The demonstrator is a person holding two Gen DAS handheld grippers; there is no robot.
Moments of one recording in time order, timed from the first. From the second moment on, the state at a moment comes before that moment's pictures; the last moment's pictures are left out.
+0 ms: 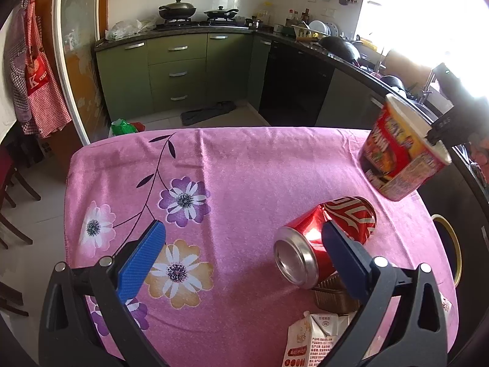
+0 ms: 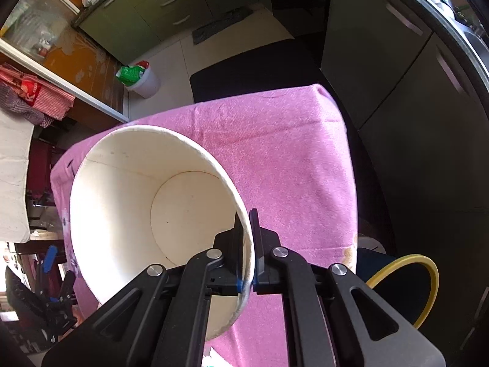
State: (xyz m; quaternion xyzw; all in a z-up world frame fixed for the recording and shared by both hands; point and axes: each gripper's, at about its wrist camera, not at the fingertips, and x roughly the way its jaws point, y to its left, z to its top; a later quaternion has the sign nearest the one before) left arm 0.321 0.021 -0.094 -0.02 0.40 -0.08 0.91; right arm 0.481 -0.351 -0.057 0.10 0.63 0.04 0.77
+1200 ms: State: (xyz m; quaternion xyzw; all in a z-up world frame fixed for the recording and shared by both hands) left arm 0.297 -0.034 -0.070 0.03 0.42 -0.14 0.89; right arm 0.266 -0.643 -0.234 0.25 0.63 -0.15 0.72
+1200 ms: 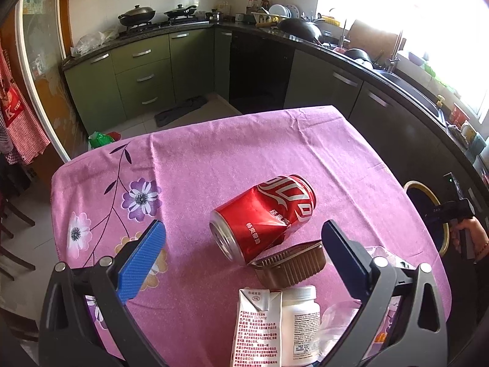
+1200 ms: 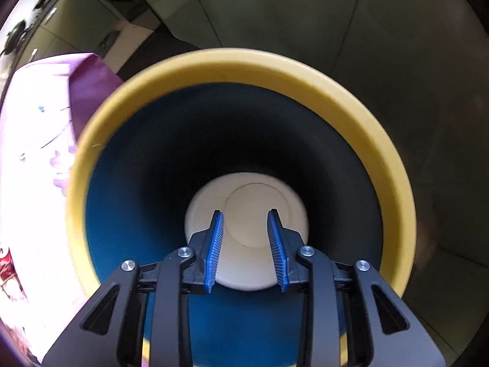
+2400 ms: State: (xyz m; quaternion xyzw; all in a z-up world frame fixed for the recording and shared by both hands) left arm 0.258 -0.020 -0.144 0.09 0.66 -0.14 0.73; right arm 0.277 -0.579 -0.208 0.23 0.61 -0.07 0.75
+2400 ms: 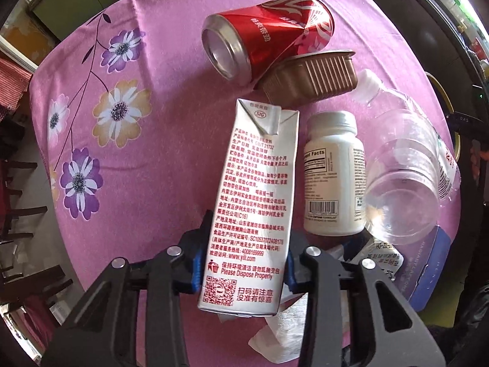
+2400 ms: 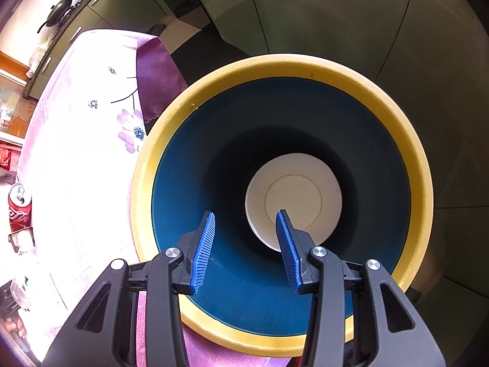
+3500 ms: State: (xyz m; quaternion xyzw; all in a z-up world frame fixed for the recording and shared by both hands) left arm 0.239 -0.340 -0.056 0.21 0.54 -0.40 0.71; right arm 0.151 -0.620 -0.124 0.25 0.50 -0.08 0.82
